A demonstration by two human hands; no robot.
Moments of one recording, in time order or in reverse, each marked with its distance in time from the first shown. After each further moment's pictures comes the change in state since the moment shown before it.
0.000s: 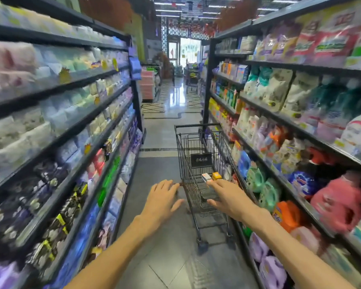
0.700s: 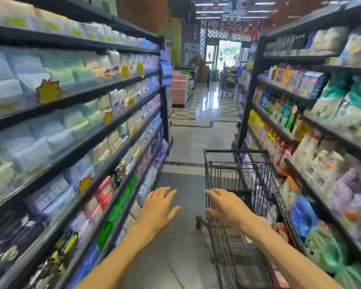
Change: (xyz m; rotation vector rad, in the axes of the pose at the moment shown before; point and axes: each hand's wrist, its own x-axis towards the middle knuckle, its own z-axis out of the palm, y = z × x) left_hand 0.290 -0.236 0.116 0.017 -0.076 -0.226; right_hand 0.421 0.114 0.084 0.063 -0.063 -0.154
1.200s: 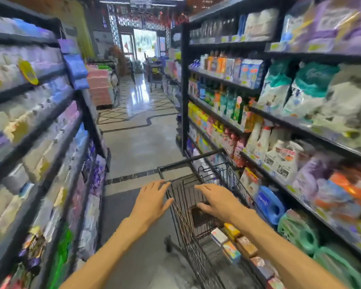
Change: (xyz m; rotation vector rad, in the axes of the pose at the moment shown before) left_hand 0.344 -0.032 0.082 -0.054 -0.062 0.436; right_hand 0.186 0.165 0.020 0.004 -0.002 0.366
